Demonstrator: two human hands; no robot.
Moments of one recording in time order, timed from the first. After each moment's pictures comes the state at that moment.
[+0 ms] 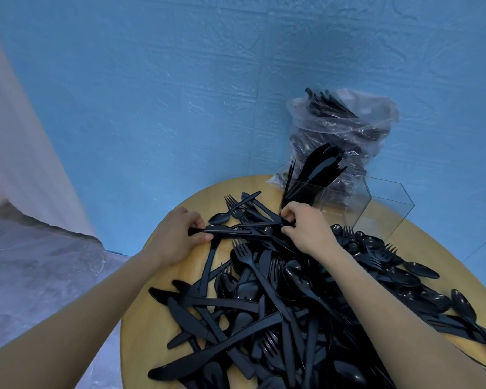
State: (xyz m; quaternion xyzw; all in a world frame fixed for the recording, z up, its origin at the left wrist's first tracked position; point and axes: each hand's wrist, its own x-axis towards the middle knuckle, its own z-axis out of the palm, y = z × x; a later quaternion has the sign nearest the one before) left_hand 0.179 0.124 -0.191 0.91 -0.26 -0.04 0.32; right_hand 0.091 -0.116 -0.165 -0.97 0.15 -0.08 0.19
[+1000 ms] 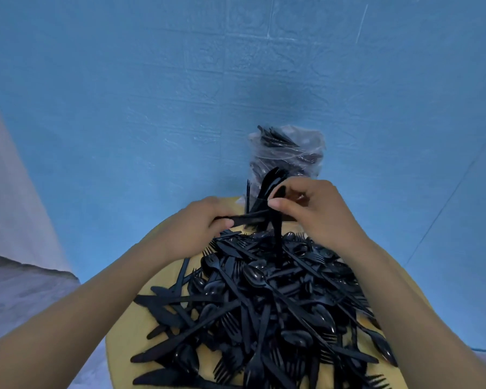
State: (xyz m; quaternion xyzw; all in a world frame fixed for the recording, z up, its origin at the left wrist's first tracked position) left_hand 0.082 0.081 -0.072 0.85 -0.44 -0.02 0.29; right_hand -0.031 -0.102 -0.037 -0.90 -0.01 -0.25 0.37
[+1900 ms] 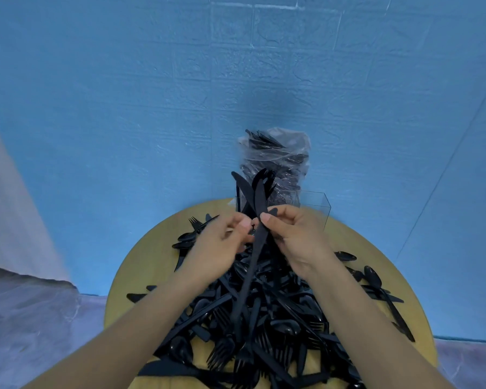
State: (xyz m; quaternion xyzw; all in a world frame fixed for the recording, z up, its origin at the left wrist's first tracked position) left_hand 0.018 0.046 -0.090 0.75 -0.30 -0.12 0.58; right_hand -0.043 -0.081 -0.075 -0.63 0.14 -0.21 0.74
